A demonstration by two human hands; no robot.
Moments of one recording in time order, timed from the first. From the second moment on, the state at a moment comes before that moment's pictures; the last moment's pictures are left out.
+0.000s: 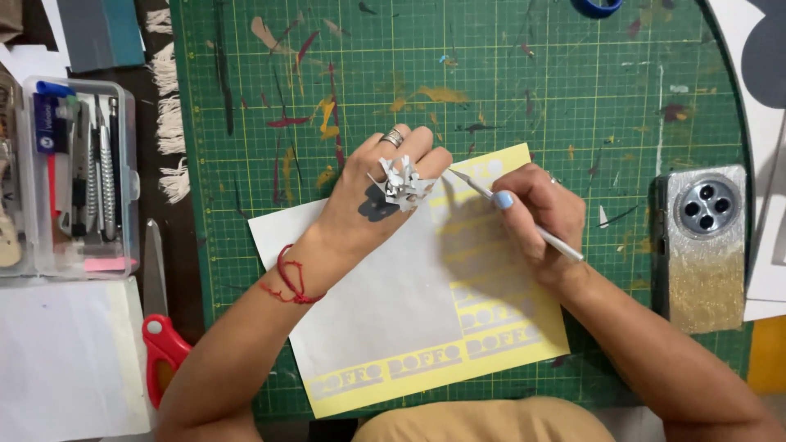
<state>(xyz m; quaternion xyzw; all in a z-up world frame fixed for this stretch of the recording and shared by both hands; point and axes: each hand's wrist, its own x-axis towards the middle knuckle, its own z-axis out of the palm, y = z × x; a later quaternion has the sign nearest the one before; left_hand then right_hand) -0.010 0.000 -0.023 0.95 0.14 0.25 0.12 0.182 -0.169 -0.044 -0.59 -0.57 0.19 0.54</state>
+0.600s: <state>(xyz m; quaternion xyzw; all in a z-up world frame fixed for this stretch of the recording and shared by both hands) -0.036 0.024 0.002 0.83 0.26 0.26 0.42 0.178 -0.169 -0.040 -0.59 -0.57 0.22 0.53</state>
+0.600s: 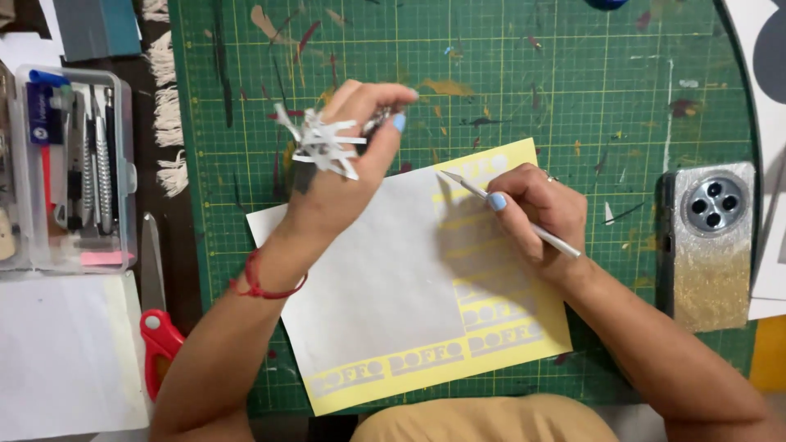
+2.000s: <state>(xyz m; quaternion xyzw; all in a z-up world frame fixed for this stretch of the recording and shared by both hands) -0.042 0.018 0.008 0.87 0.23 0.18 0.38 0.176 -0.165 -0.019 -0.68 -0.42 0.36 0.48</state>
